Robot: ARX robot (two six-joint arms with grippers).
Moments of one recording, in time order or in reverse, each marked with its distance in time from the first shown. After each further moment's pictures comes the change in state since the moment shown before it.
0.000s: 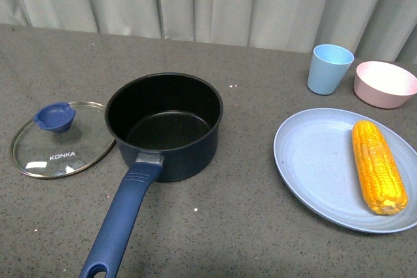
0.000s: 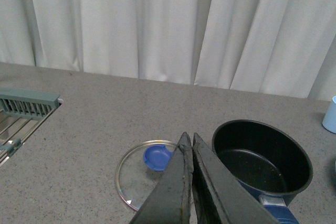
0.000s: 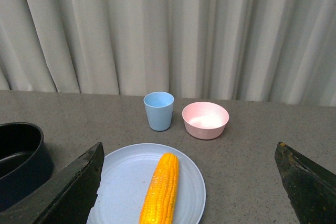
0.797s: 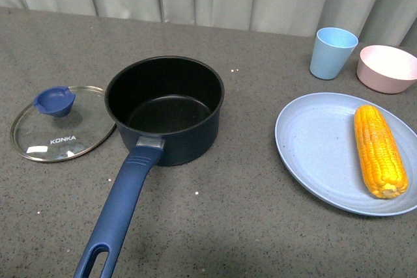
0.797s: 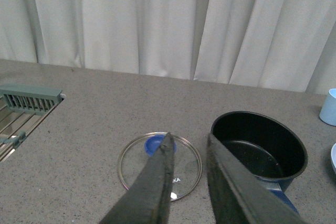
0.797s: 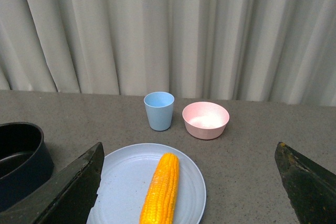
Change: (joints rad) left arm 0.000 -0.286 0.000 -0.294 0.000 0.003; right arm 0.000 0.000 0.000 0.000 0.000 0.000
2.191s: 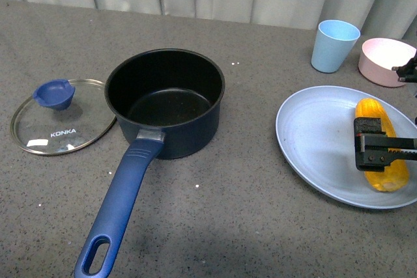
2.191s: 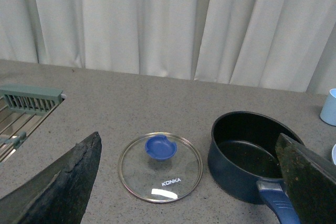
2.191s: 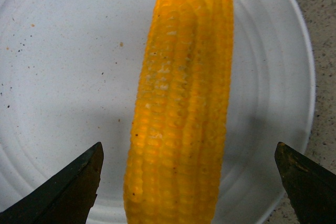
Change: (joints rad) left arm 0.000 -0.002 0.000 0.000 0.000 0.001; right arm 0.126 1.889 0.692 0.203 0.096 0.122
